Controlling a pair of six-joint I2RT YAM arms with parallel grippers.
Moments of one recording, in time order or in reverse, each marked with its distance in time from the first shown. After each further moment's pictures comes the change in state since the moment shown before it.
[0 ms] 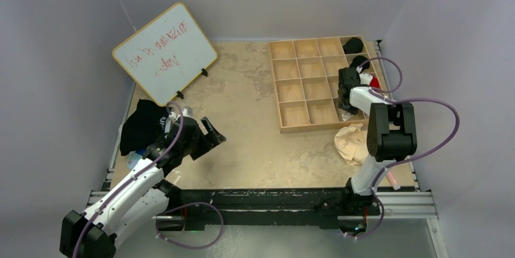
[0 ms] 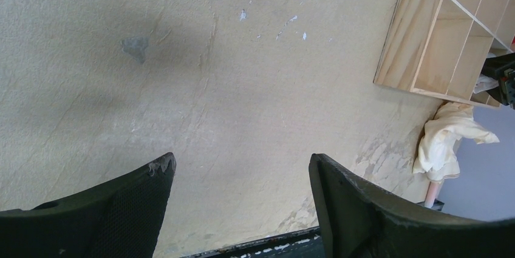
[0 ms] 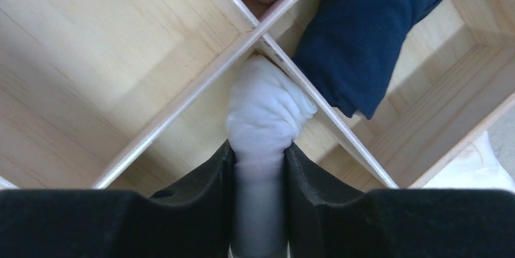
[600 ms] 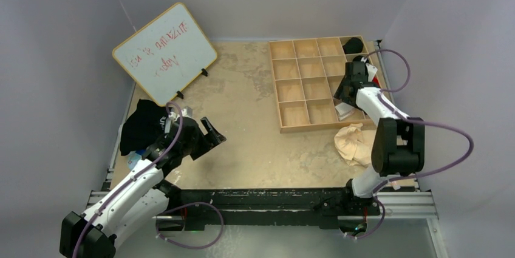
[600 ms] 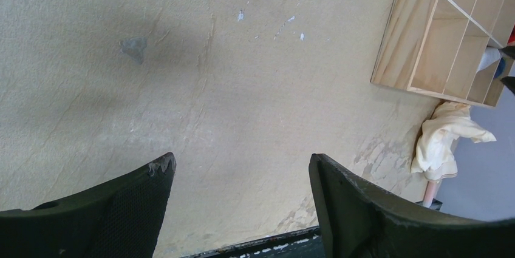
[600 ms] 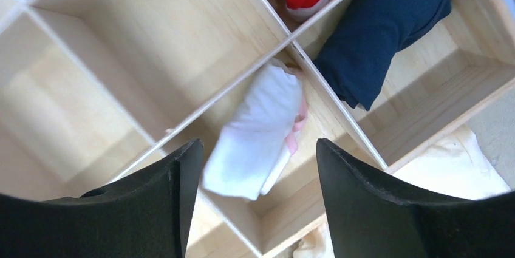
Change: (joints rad) left arm 0.000 -0.013 -0.002 0.000 0.001 0.000; right arm -0.006 -0.121 0.025 -0.037 -0.122 -0.031
